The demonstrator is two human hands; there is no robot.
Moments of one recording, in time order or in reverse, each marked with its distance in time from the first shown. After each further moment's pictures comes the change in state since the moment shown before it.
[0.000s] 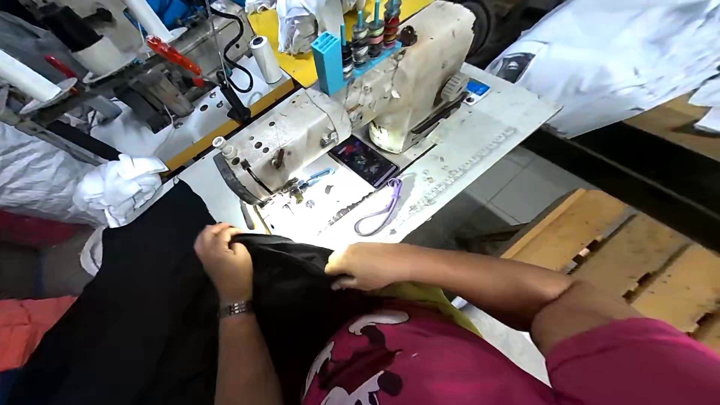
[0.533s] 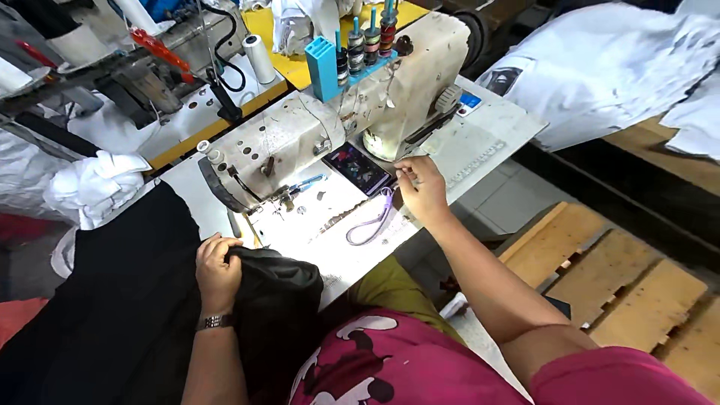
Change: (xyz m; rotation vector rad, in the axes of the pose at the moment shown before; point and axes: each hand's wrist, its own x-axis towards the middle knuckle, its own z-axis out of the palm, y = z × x) left_hand -0.017 -0.047 0.028 -0.088 -0.192 0.060; right_hand -0.075 0.127 -0.040 -0.250 1.279 0.458
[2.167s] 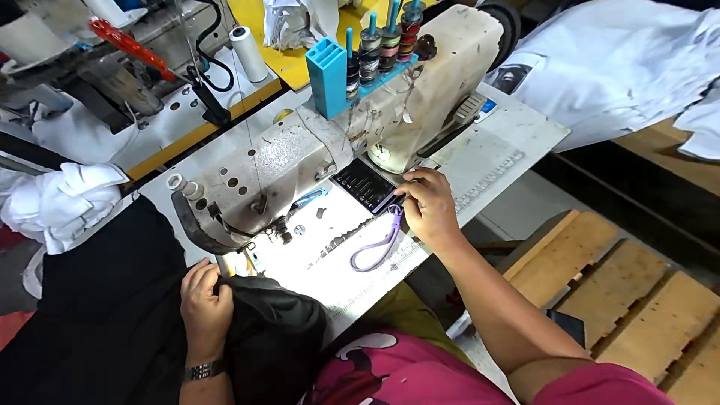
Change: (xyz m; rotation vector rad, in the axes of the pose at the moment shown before) left_hand 0.000 -0.003 0.002 0.024 0.005 -0.019; right_hand -0.001 0.006 0.011 -0.150 -0.040 -0.078
